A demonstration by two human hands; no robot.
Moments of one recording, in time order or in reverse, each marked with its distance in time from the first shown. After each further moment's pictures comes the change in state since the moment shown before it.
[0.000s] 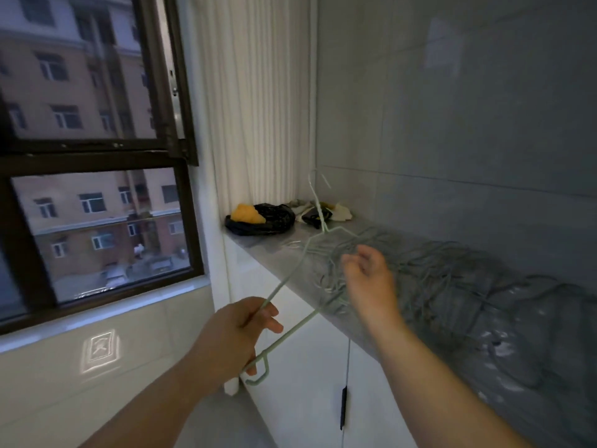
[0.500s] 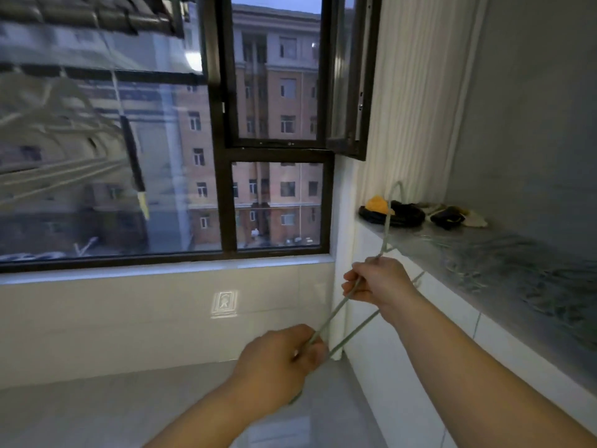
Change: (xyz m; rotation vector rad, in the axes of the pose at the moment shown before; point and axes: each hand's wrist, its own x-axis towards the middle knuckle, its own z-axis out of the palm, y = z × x) left_hand -0.265 -0.042 -0.104 0.361 0.135 -0.080; right_hand -0.212 -0.077 0.091 0.136 -0.604 0.359
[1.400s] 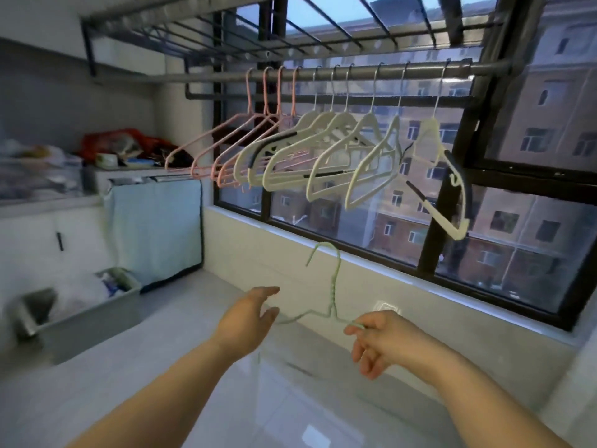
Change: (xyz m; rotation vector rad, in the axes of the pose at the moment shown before) left_hand -0.200 -0.131 -0.160 0.252 0.740 -0.624; right_hand -0.118 0.036 0.217 -0.663 -1.144 -0.019
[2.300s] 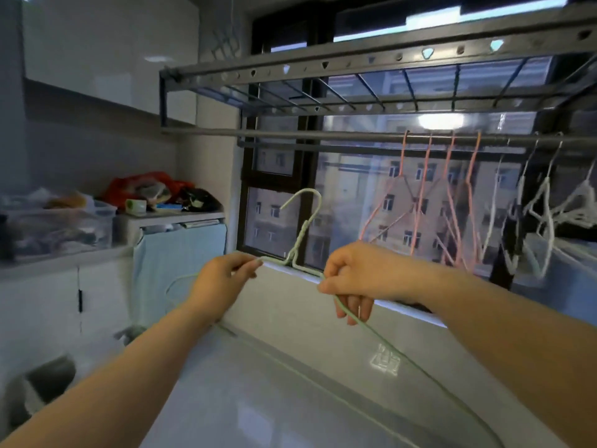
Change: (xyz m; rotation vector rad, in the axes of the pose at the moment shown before) left_hand 0.126 -0.255 -0.310 -0.196 0.270 0.174; right_hand 0.143 -0.319 0.262 -0.491 -0.004 -0.359
